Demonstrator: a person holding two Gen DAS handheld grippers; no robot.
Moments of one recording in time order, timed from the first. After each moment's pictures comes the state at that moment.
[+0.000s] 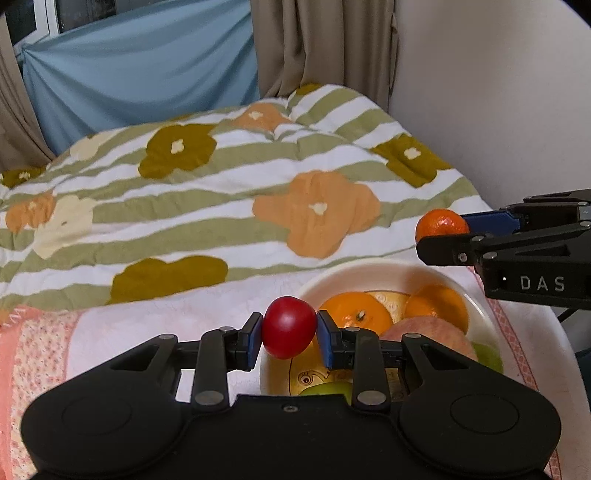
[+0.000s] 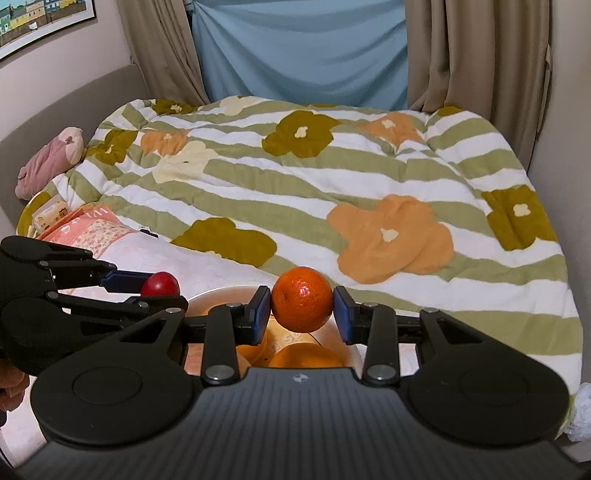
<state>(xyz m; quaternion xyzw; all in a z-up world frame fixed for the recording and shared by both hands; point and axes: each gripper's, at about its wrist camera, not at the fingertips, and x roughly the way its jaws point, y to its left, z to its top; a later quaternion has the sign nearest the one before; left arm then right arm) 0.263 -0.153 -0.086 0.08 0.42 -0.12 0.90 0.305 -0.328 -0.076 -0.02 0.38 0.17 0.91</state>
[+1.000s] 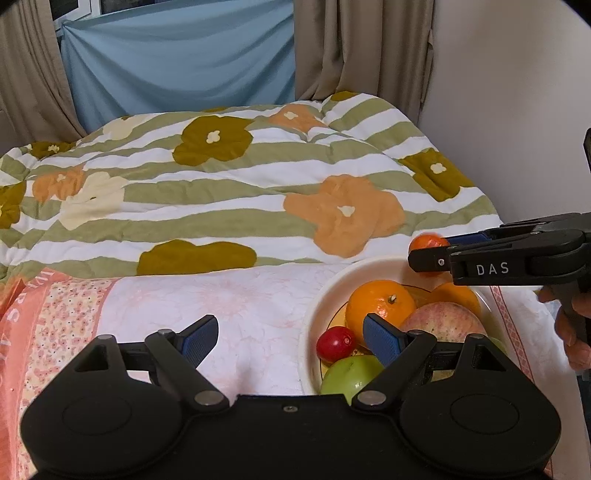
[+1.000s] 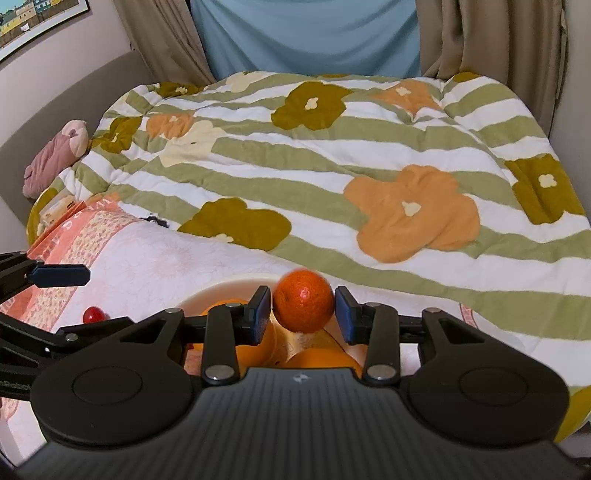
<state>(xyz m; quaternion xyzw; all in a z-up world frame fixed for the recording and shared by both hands) 0.239 -0.126 -0.069 0.04 0.42 -0.08 0.90 0.337 -0.319 -0.100 0.01 0.42 0.19 0.89</state>
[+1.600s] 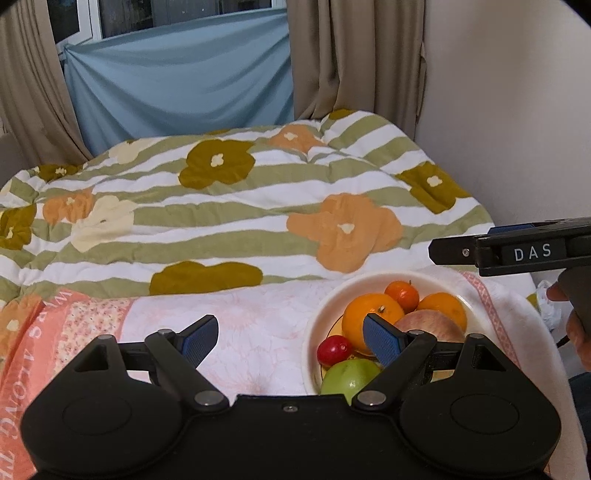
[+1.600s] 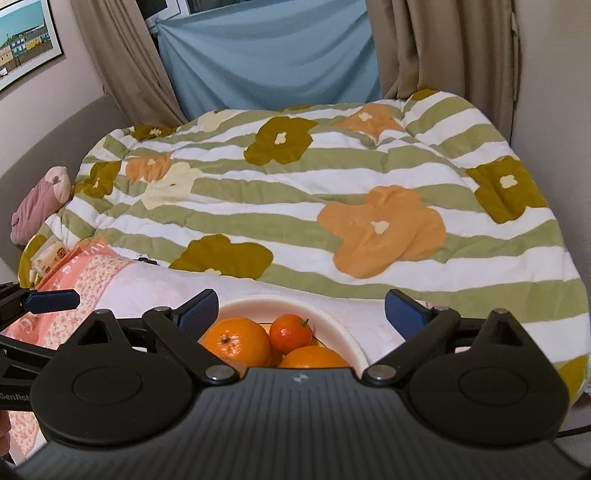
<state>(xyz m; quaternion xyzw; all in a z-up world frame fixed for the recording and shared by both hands) 0.217 -0.125 -0.039 0.05 0.39 -0.07 0.92 0.301 -0.340 -0.057 0.05 0.38 0.14 0.91</state>
